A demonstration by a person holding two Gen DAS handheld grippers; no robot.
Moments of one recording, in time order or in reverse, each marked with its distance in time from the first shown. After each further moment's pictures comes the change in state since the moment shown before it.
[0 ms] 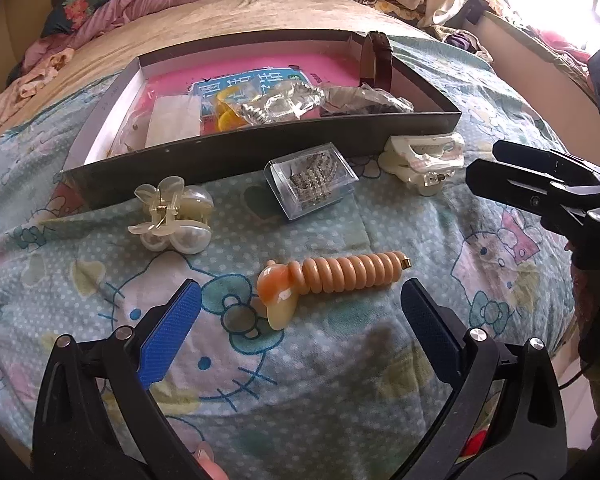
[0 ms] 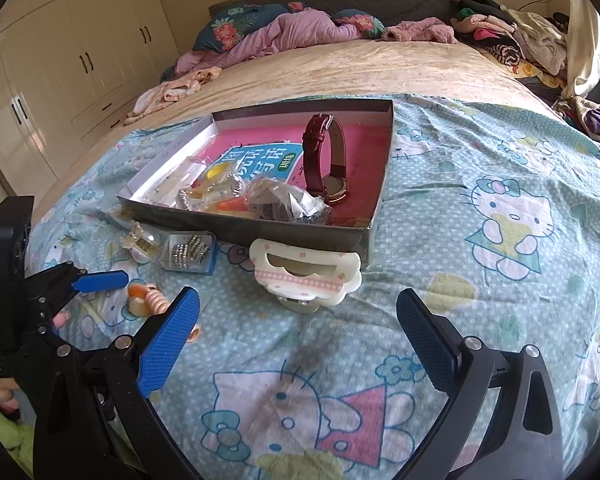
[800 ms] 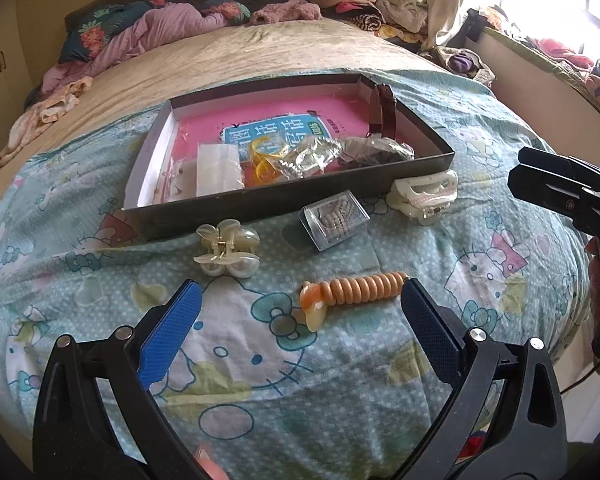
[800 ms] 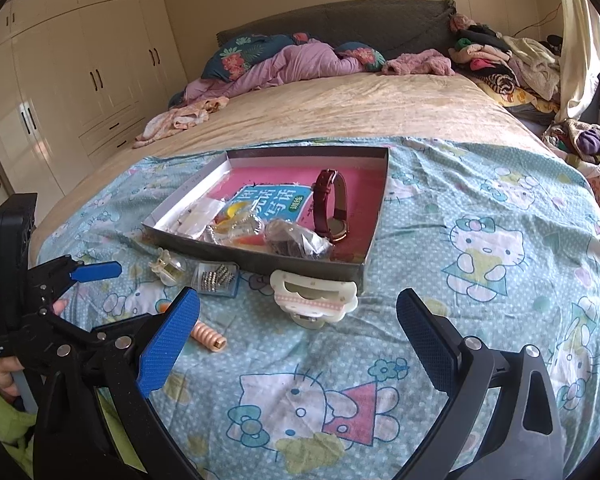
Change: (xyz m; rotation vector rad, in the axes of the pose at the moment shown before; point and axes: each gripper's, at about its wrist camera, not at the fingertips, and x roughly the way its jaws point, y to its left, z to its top) left arm -0.044 0.006 0.002 0.025 -0.095 0.055; right arm -0.050 0.009 0.004 -0.016 -0.112 0.000
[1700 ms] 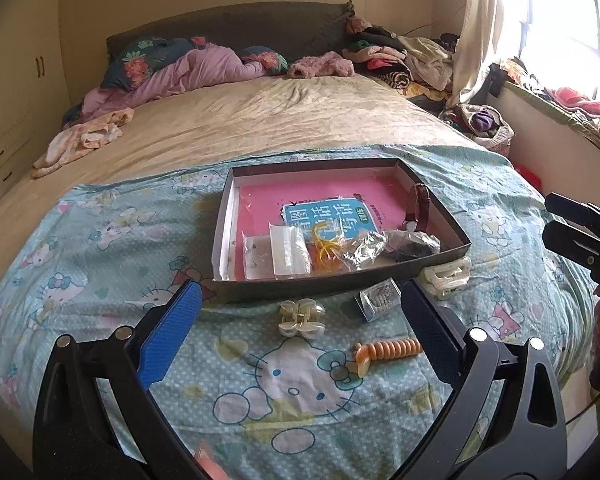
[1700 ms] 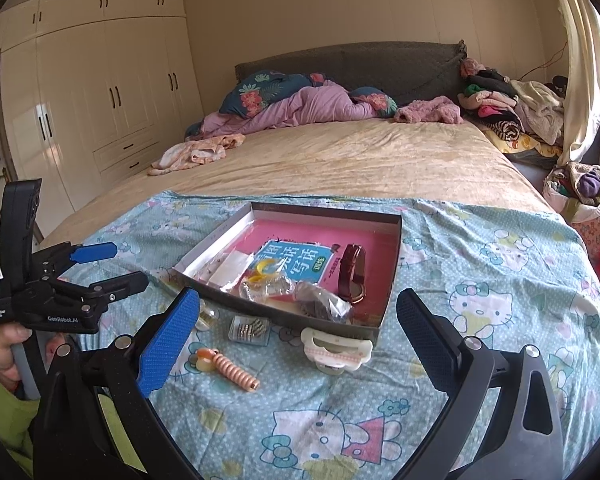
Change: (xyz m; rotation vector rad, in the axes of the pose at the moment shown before) left arm -0.066 0.040 0.031 -0.073 -0.187 0.078; right arm -0.044 0.033 0.033 -0.068 -0.144 0.006
